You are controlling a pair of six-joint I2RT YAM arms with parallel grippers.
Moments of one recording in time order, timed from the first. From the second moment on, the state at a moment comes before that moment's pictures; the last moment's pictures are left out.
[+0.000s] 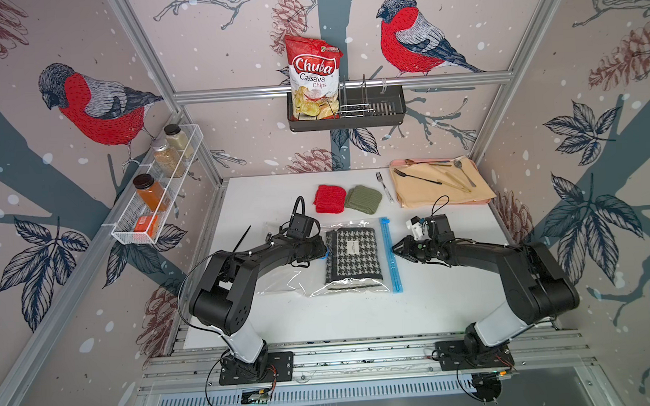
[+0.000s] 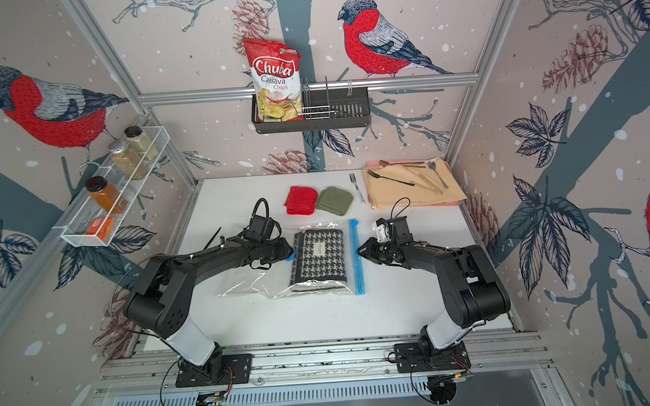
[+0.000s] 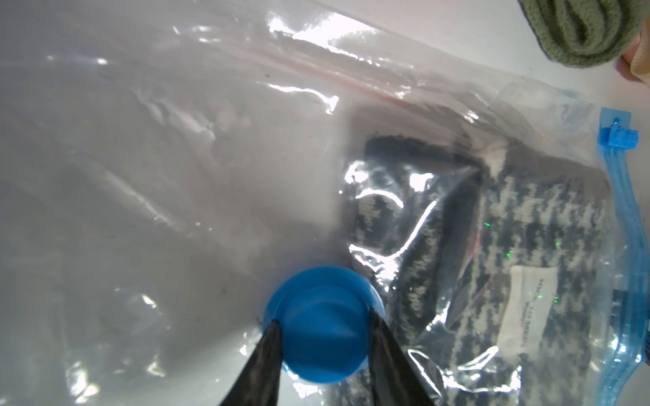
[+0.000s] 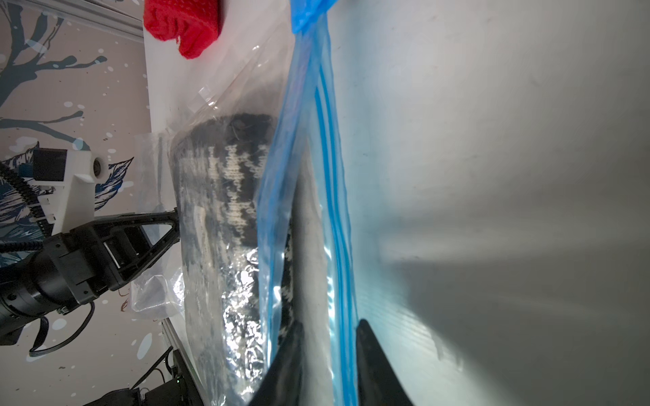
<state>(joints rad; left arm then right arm) -0.43 1.68 0.89 -0.23 0.21 -0.60 0.27 1.60 0.65 0.04 -0.63 0.55</state>
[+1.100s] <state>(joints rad) -0.43 1.67 0.82 -0.14 0.24 -0.61 0.31 1.76 0.59 0.43 -0.94 0.74</state>
